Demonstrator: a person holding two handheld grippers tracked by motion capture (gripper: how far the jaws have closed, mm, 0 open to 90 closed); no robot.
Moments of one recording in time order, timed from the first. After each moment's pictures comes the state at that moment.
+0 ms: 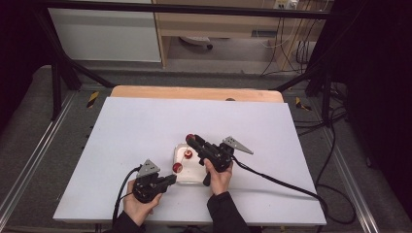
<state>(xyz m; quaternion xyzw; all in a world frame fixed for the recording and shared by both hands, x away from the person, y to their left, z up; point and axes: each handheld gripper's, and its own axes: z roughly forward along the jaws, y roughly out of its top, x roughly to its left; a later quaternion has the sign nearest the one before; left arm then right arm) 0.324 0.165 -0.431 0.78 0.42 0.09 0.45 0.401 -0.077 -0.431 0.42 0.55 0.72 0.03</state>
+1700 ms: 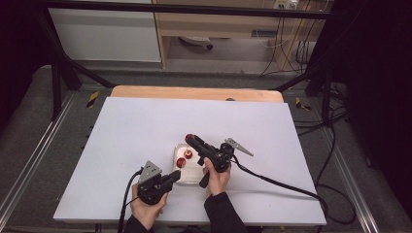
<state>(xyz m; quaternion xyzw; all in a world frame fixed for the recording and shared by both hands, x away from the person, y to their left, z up) 0.312 0.150 -0.428 0.73 0.44 0.14 0.51 0.397 -0.074 -0.431 0.46 0.50 0.73 -0.02</state>
